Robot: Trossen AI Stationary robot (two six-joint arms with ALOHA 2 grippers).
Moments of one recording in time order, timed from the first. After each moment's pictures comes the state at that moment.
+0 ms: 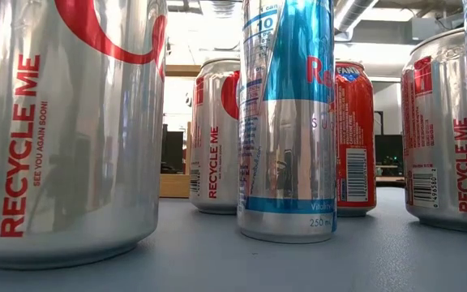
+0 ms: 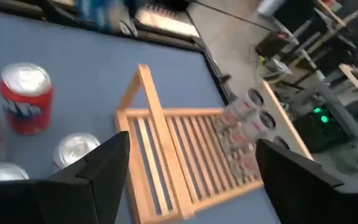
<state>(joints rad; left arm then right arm) -0.34 1.17 0.93 0.21 -0.08 -0.09 0.67 1.78 1.97 -1.31 1.06 0.53</state>
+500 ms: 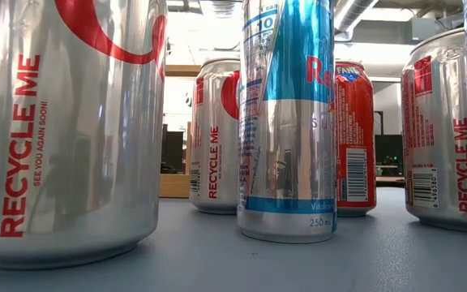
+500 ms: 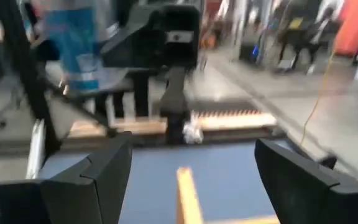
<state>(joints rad) -0.34 1.08 0.93 0.20 -0.12 -0.02 0.28 1.36 1.03 0.28 0.39 0.02</state>
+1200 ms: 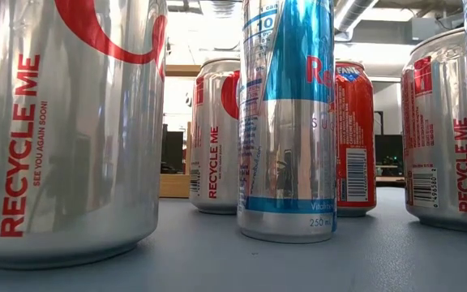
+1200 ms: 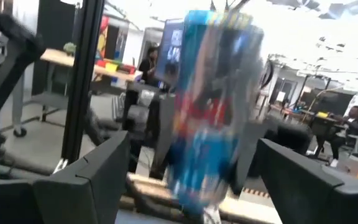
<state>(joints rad) -0.31 1.08 0.93 0.21 -0.17 0.03 0.31 1.57 1.23 0.53 0.27 -0.29</state>
